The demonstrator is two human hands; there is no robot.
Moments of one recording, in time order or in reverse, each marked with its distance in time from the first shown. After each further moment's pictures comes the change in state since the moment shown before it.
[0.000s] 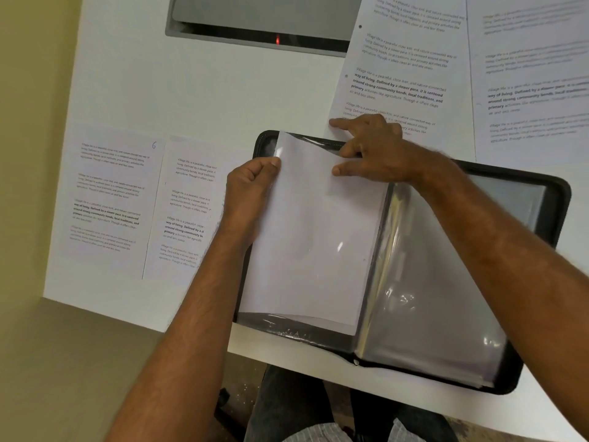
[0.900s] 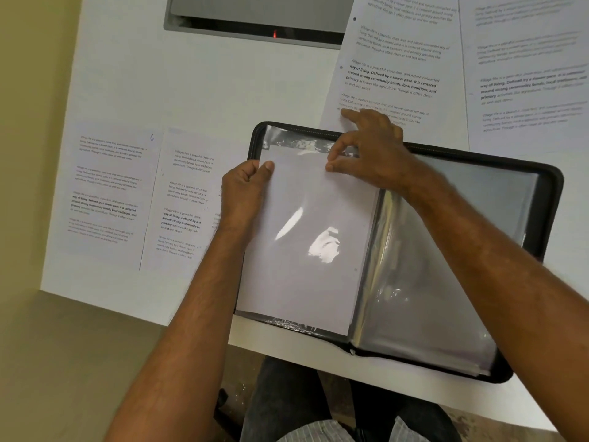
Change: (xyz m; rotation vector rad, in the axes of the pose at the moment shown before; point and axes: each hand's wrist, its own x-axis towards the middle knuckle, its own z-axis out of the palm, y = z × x) left_hand -0.012 -0.015 -0.001 0.098 0.066 0.025; right_hand -0.020 -0.005 0.024 0.063 0.193 0.081
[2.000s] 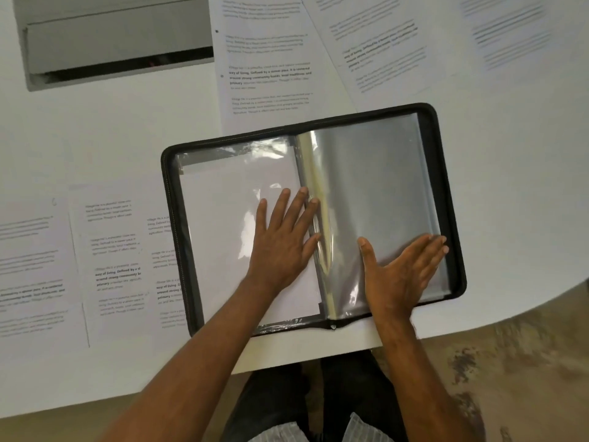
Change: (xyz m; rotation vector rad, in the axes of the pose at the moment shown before) left_hand -0.074 -0.087 0.091 1.290 -0.436 1.080; right_hand -0.252 0.009 0.153 0.238 0.715 1.141
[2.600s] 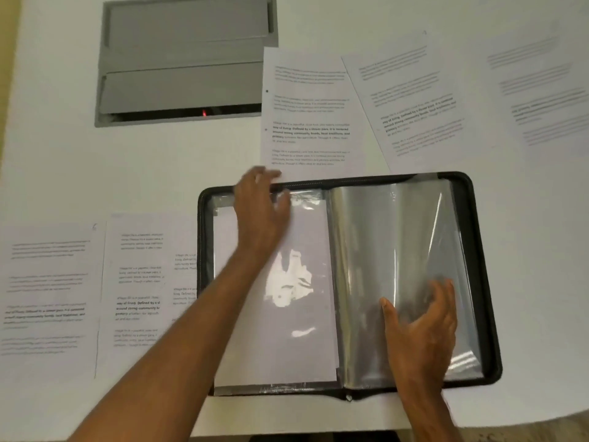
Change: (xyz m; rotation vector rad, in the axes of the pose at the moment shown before) left_hand 0.099 -0.094 -0.056 -0.529 0.414 -0.501; right_hand 0.009 -0.026 -0.014 0.119 0.041 -0.184
